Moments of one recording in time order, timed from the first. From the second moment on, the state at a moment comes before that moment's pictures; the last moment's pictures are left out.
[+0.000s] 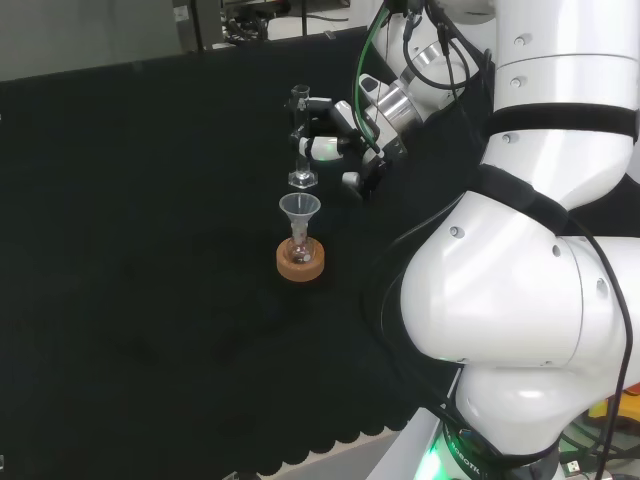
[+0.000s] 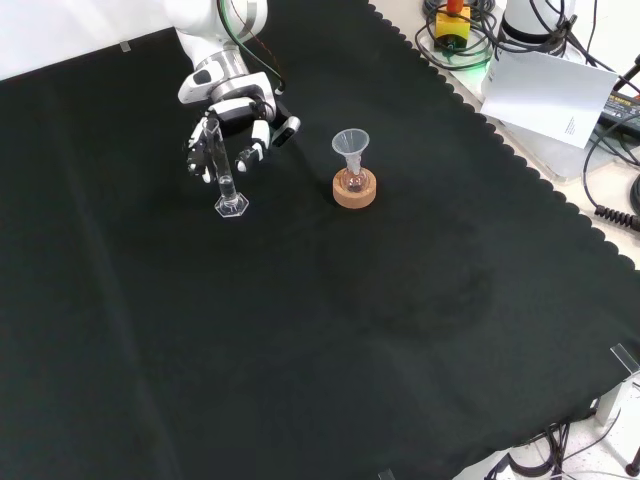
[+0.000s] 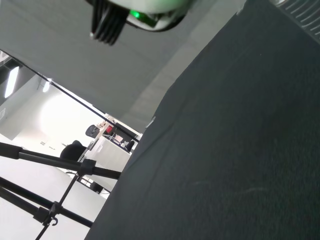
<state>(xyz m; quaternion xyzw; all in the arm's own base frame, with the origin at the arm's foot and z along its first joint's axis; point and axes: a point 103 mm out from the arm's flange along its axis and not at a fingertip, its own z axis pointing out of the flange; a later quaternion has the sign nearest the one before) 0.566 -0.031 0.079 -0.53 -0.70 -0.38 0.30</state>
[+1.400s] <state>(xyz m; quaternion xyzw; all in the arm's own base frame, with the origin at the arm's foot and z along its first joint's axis) 0.576 -0.022 0.086 -0.56 -0.70 -0.35 0.26</state>
